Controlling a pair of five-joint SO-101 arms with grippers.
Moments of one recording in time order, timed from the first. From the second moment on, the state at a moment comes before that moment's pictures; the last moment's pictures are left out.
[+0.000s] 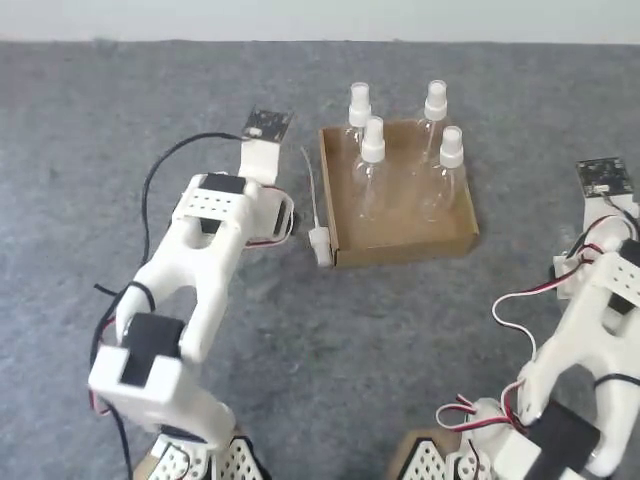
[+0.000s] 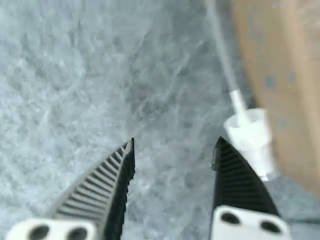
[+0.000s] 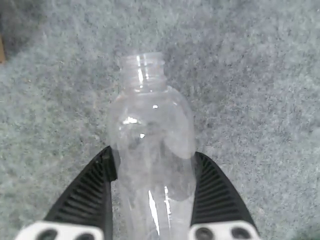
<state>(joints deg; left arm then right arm) 4.0 7.9 23.1 55.3 0.8 32.1 -16.1 34.4 57.8 36.7</state>
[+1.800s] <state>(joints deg) -0.4 9.5 22.7 62.5 5.6 32.1 -16.1 34.4 57.8 36.8</state>
